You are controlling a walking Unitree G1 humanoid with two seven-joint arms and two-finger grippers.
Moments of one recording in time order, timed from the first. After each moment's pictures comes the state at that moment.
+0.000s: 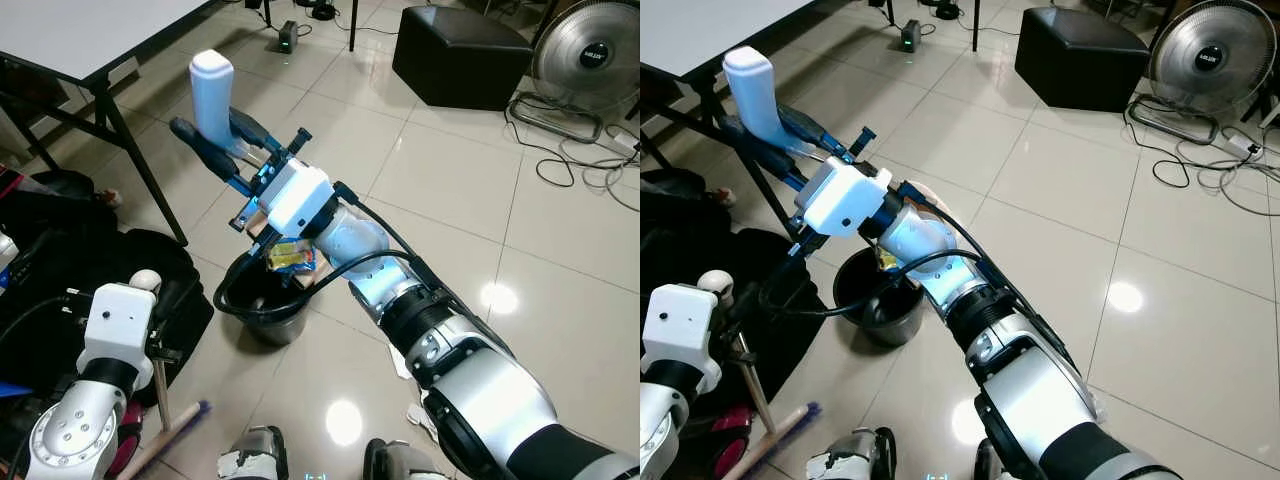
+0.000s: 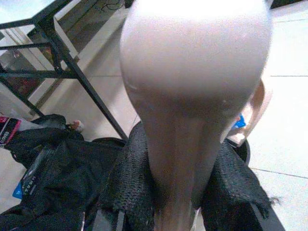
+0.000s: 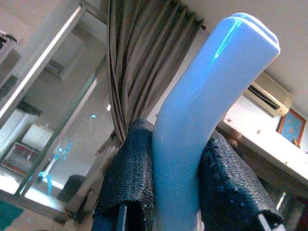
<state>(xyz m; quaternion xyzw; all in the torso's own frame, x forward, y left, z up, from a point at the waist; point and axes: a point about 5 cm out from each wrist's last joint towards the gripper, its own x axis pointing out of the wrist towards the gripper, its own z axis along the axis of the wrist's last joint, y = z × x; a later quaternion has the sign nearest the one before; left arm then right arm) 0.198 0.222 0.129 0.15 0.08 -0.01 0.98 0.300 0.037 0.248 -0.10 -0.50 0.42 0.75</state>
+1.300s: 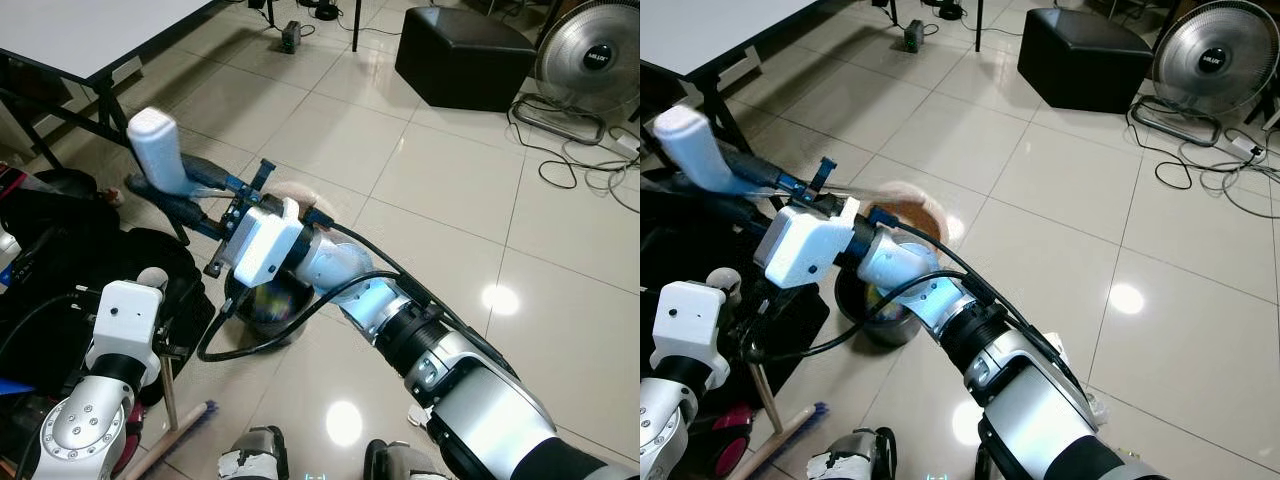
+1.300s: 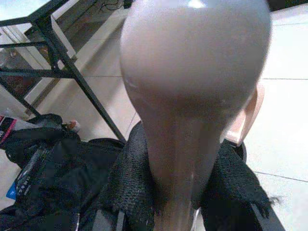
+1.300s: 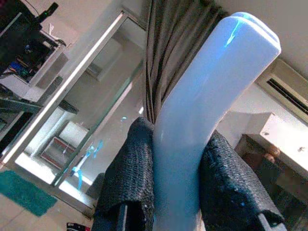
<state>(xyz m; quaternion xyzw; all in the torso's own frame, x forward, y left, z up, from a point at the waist) 0.201 0.217 0.128 0.15 0.08 -0.01 0.99 0.276 0.057 0.233 -0.13 -0.49 0.47 0.72</state>
